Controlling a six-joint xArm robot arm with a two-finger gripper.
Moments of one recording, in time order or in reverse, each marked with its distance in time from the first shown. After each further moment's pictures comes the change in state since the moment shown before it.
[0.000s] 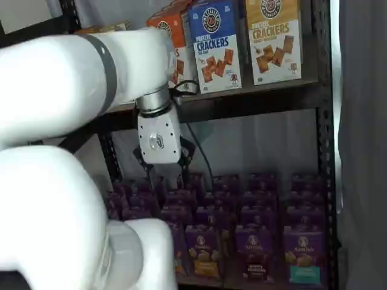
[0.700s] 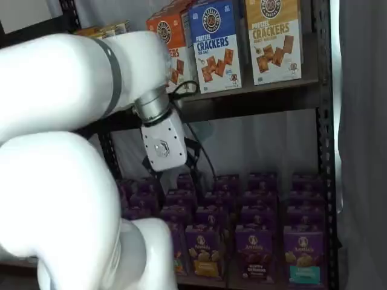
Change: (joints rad) arm 0.069 0.038 0.044 -0.186 -0.083 0.115
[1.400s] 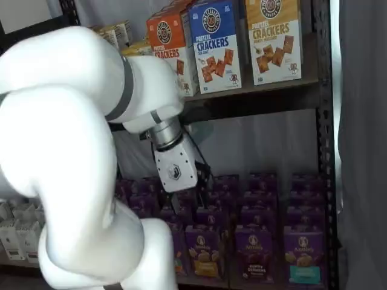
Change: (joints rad) arm -0.051 0.160 0.094 -0.028 -0.244 -0.001
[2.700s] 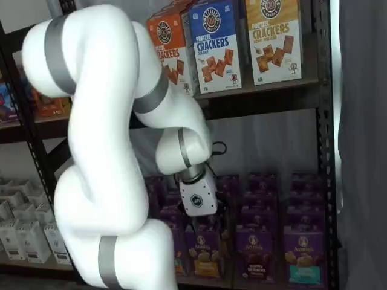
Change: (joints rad) arm -0.146 0.572 -0.029 -0.089 -0.630 0.009
